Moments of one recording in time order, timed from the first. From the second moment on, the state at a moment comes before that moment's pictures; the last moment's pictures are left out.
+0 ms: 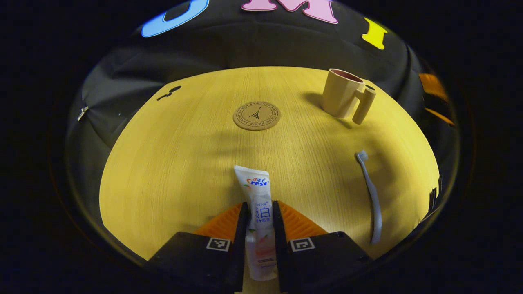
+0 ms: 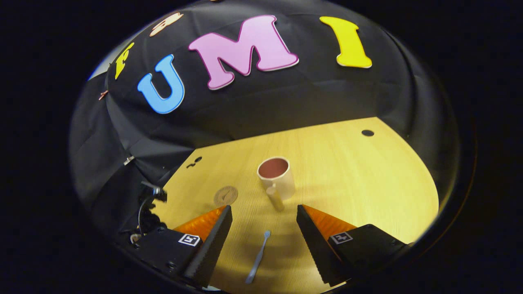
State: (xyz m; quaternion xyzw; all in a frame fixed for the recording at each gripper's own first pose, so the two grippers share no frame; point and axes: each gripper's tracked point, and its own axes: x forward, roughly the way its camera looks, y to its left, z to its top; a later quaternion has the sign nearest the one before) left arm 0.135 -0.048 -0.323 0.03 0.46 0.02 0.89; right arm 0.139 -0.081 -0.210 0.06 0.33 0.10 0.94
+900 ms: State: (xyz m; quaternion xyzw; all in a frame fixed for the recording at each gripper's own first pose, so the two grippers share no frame) left arm 0.108 -0.038 -0.269 -0.02 0.42 0.03 0.91; right arm 0.091 -0.086 -0.323 0.00 0.48 0.04 0.88
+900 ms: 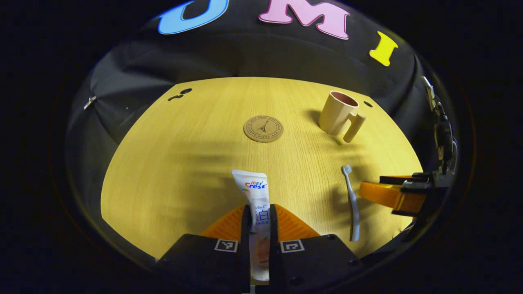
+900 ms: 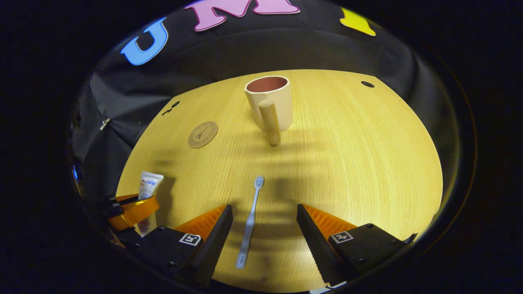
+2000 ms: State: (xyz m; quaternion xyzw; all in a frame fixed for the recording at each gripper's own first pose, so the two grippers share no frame) left arm 0.060 -0.021 -0.226 -0.03 0.36 -0.03 0.93; right arm 0.077 -0.062 -0.356 -0.07 0.53 -0.04 0.84
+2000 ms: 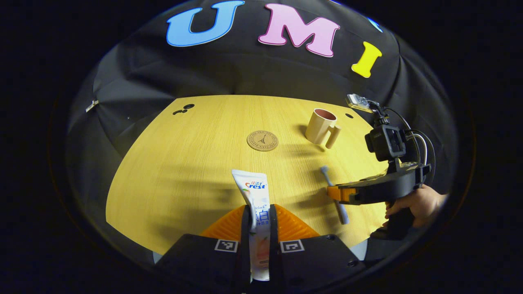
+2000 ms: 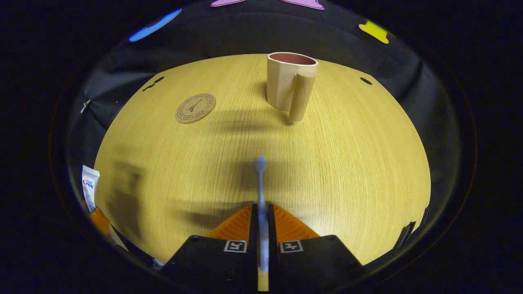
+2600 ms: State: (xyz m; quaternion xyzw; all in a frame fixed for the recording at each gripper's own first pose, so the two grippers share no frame) left arm 0.065 -0.021 -0.235 -0.02 0.38 -0.02 0.93; right arm 0.078 -0.058 -0.358 -0.07 0.58 0.03 0.81
